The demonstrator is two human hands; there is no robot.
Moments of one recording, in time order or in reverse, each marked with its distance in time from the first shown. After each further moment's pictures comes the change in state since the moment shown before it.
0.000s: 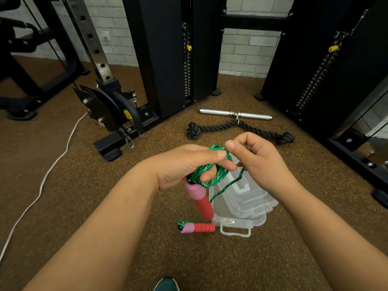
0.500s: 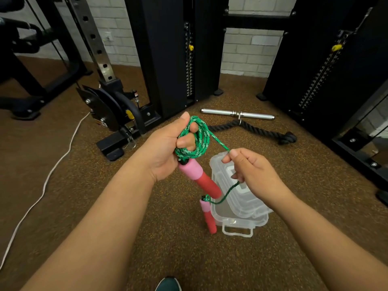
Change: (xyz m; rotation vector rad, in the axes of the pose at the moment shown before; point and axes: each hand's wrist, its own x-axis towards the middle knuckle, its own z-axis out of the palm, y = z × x) left_hand -0.002 0.004 -0.015 -0.636 0.372 0.168; right_hand -0.006 0.028 0.011 -0.035 -0.034 0.125
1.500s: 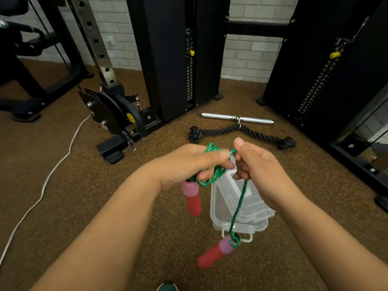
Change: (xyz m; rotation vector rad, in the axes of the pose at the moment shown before) left_hand -0.010 -0.002 0.011 0.740 -0.295 -0.090; right_hand -0.006 -0.038 -0.001 0.222 0.003 0.095
